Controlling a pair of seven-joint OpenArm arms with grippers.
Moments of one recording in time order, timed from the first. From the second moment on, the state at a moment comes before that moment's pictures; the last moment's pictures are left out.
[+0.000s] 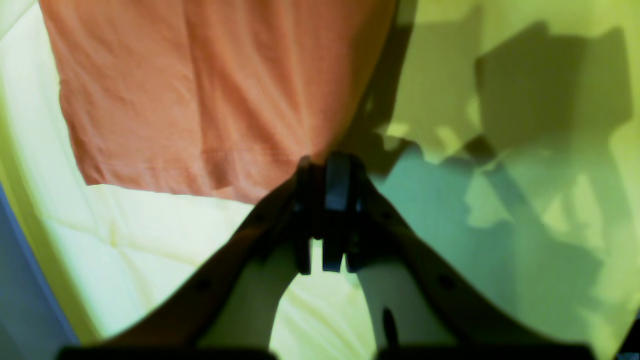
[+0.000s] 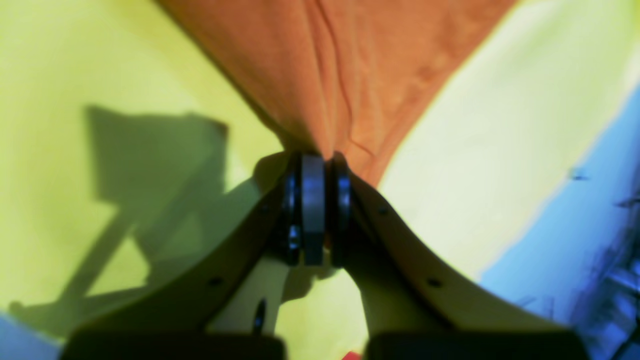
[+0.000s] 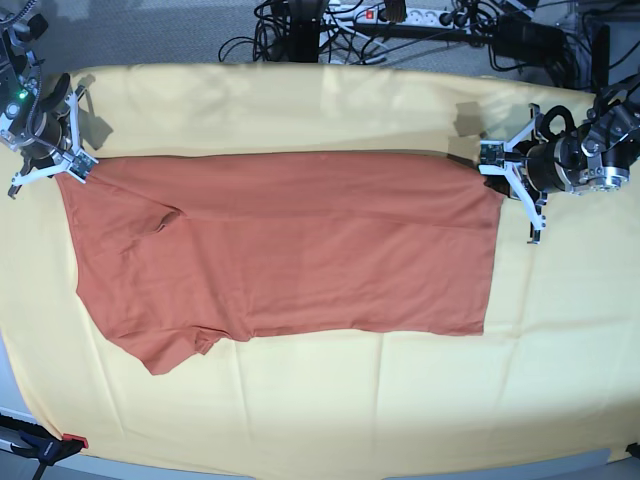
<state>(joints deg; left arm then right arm) -16.0 -70.2 51.6 108.4 -0.8 -33.9 17.7 -24.8 51.4 -0.7 102.7 2.5 28.3 -36.4</state>
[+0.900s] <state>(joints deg) -16.1 -78.3 51.6 112.9 -7.8 -43.9 13.6 -31.2 59.9 -0.7 111.1 12.0 32.2 -54.2</state>
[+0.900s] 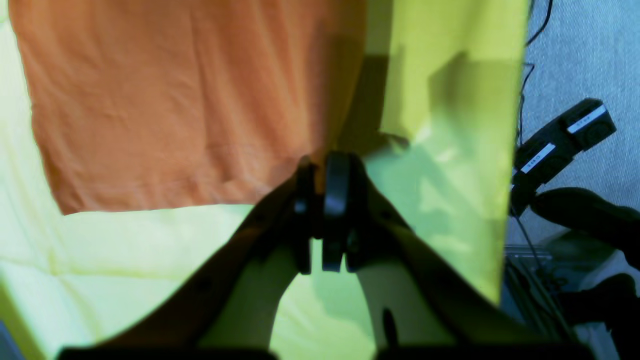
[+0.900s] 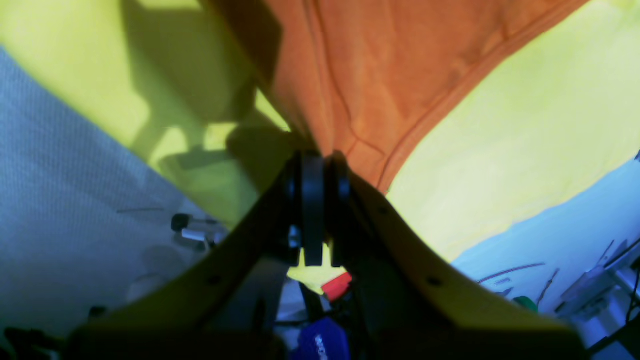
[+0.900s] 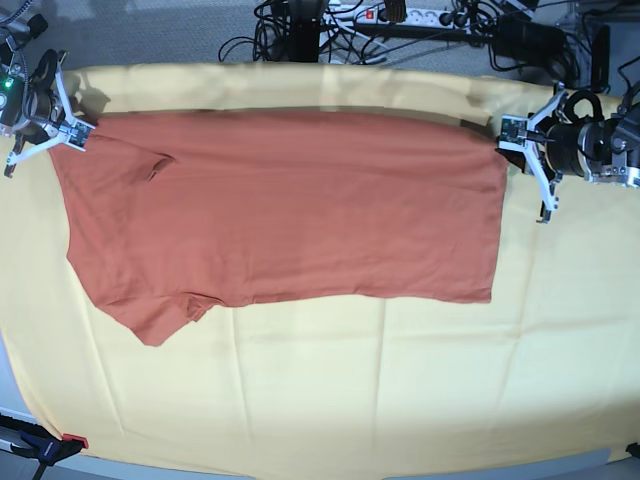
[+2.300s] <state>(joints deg) -27.2 -82.5 51.8 114.1 -32.4 -34.0 27.8 -23.8 66.0 -0.7 111.1 18.8 26.9 -61.1</state>
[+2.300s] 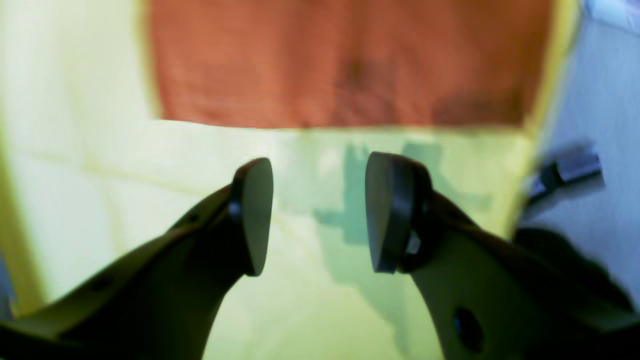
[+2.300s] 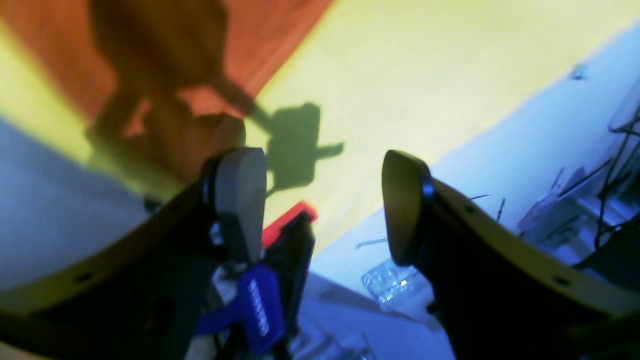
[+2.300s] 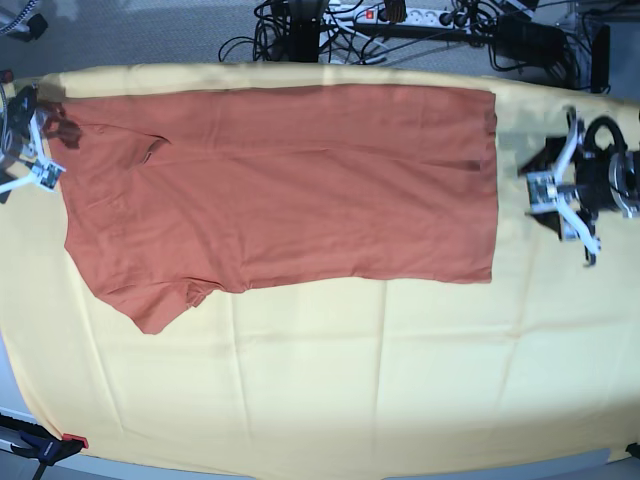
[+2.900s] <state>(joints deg) -34.5 -50.9 28.2 42.7 -86.5 -43.4 51.6 -18.8 65.3 -0.7 111.3 20.8 22.8 -55.1</state>
